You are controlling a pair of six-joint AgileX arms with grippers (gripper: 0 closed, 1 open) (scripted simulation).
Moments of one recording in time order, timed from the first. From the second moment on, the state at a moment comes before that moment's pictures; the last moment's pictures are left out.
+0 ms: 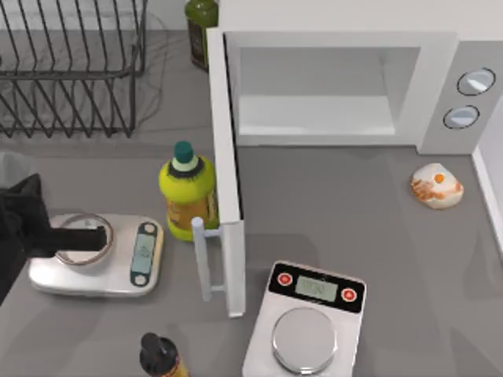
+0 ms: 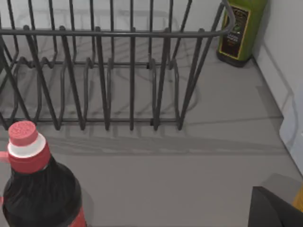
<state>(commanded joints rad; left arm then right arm) -0.52 0.62 0.36 -0.11 -0.41 -0.20 0.00 0.00 0.00 0.00 0.00 0.00</state>
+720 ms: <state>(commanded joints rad) -0.66 1.12 0.81 -0.58 -0.43 -0.48 0.00 0.00 0.00 0.00 0.00 0.00</state>
